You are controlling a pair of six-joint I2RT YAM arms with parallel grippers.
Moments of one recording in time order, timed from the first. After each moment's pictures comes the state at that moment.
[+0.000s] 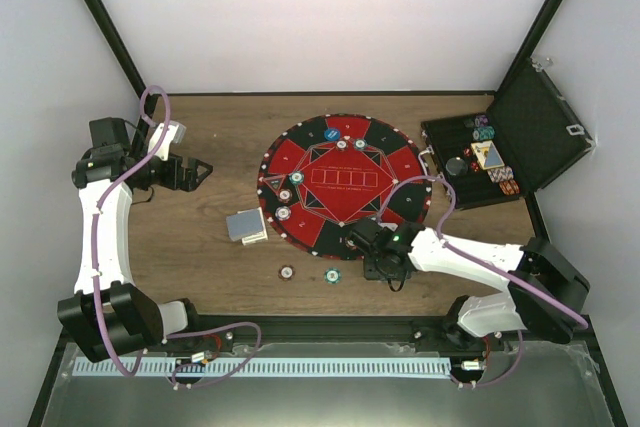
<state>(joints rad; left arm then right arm) 0.28 1.25 1.24 -0.99 0.68 0.44 0.95 1.32 0.70 -0.80 0.14 0.94</state>
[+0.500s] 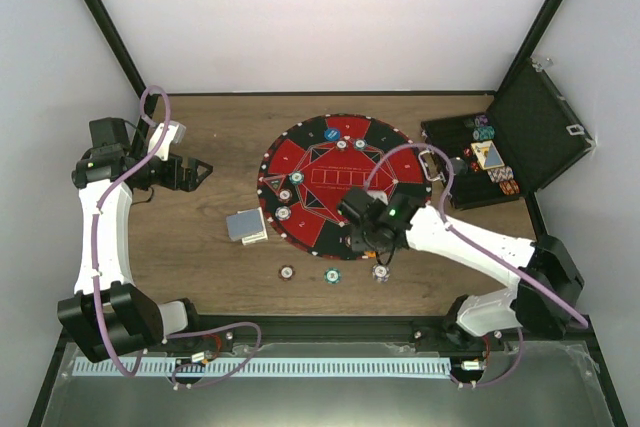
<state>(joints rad) 0.28 1.24 1.24 -0.99 0.69 0.44 0.94 1.35 0.95 -0.94 0.21 0.90</state>
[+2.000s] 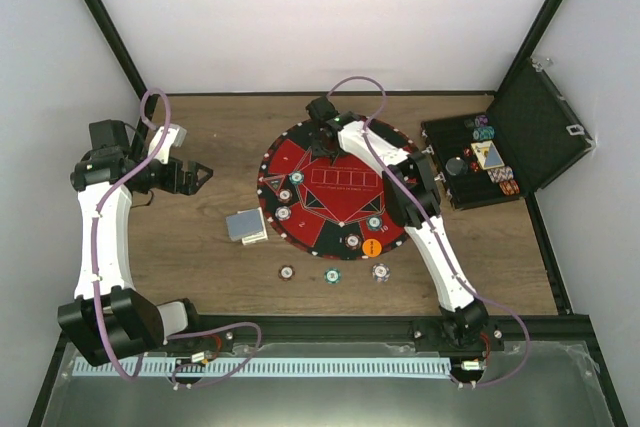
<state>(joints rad) 0.28 1.23 1.24 -1.04 0.68 0.45 0.56 2.52 2.23 -0.80 0.16 0.44</state>
